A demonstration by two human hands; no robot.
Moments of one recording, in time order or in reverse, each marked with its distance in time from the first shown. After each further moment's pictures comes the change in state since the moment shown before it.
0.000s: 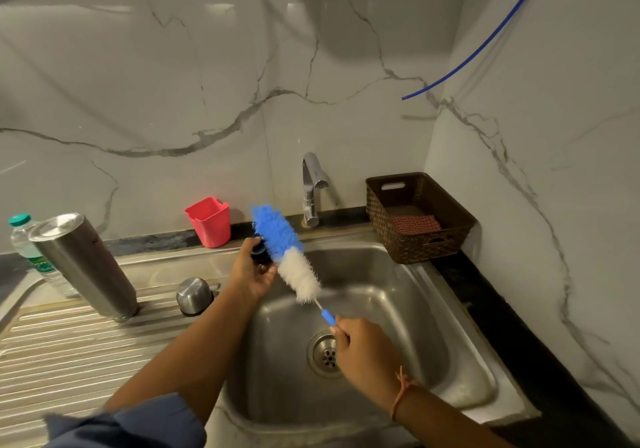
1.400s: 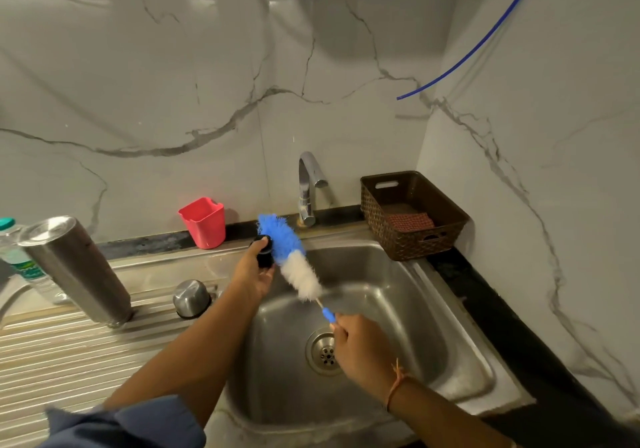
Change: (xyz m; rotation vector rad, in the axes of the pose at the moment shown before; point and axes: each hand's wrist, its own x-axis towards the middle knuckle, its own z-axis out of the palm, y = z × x) left_hand -0.001 0.001 0.005 0.102 0.009 0.012; right_hand 0.005 -0.006 0.012 0.003 0.032 0.072
